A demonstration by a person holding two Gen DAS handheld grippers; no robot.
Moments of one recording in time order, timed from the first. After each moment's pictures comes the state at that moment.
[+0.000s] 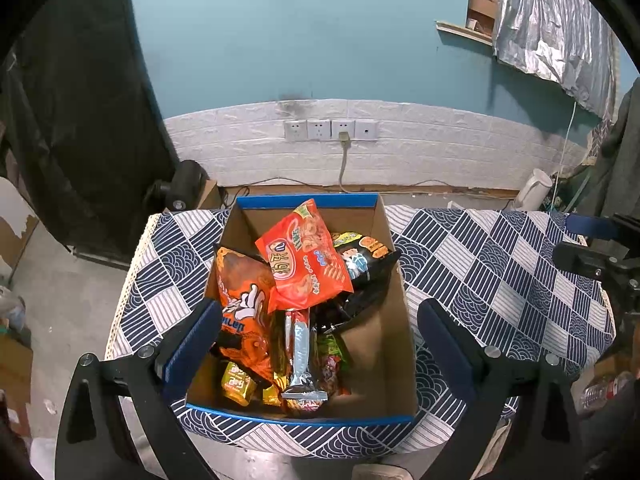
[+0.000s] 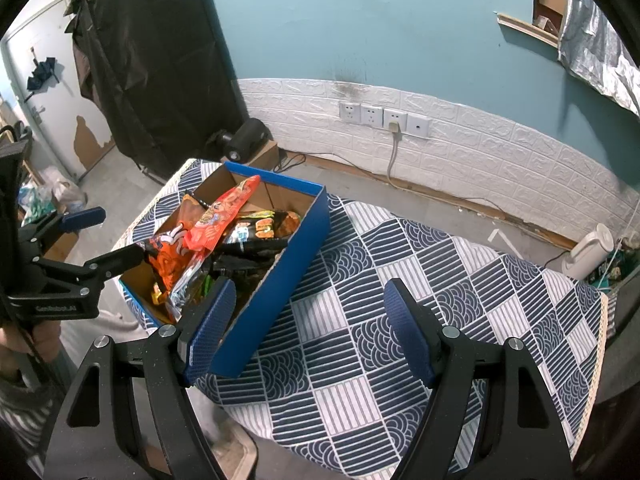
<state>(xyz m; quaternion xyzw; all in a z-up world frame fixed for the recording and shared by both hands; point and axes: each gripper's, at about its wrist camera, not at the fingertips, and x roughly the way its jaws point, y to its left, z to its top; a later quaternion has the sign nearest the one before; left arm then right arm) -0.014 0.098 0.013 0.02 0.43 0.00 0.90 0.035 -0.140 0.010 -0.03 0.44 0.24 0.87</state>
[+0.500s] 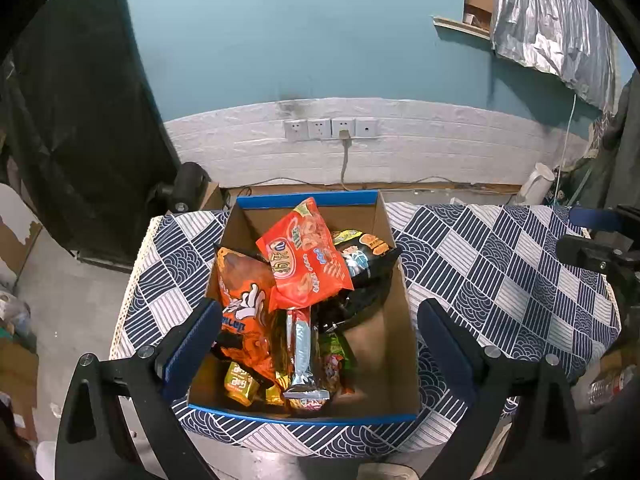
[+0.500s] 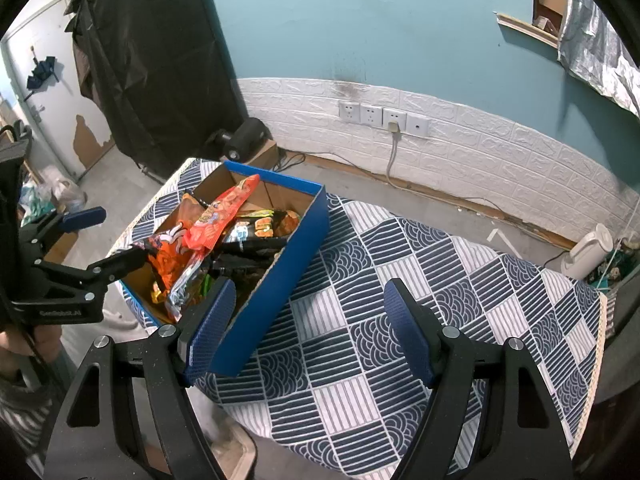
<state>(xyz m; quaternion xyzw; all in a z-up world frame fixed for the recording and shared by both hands) -0.014 0.093 0.011 0.03 0.43 0.00 0.90 0.035 -0.140 0.011 -0.03 0.44 0.24 0.87</state>
